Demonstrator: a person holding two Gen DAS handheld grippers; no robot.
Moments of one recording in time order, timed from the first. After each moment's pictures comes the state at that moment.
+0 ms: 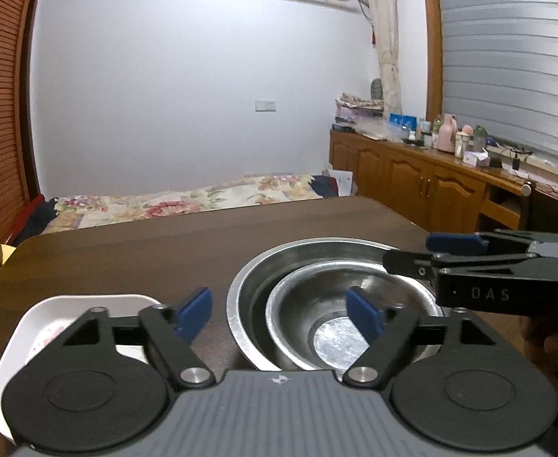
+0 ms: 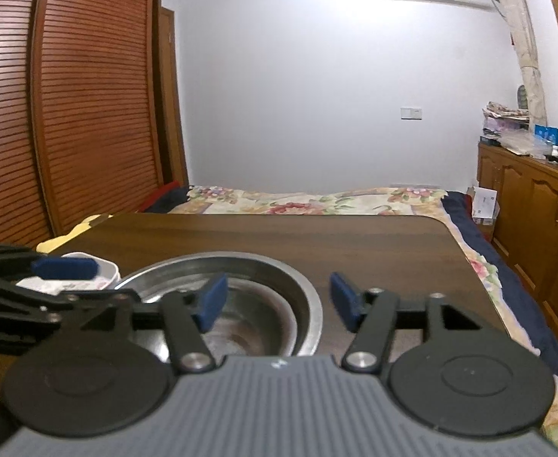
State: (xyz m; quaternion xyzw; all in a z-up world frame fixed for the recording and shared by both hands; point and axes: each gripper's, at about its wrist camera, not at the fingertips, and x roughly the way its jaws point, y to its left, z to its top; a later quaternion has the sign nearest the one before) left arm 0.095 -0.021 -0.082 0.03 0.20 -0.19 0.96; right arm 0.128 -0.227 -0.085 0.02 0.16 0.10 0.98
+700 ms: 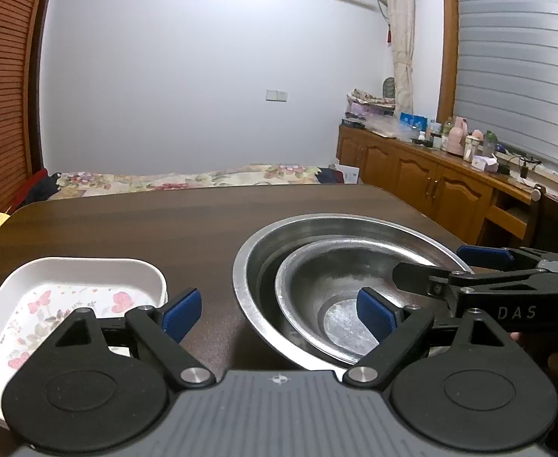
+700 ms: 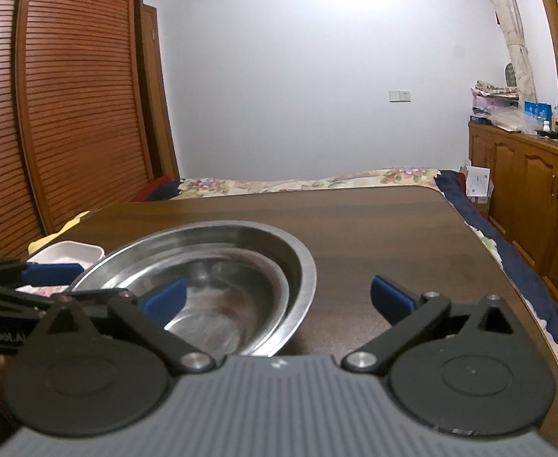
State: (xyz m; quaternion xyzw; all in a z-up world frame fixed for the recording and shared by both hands) left arm 0.105 -0.019 -0.101 0.00 0.22 -0.19 0.96; right arm 0.130 -0.231 -0.105 0.04 0.17 0.09 0.98
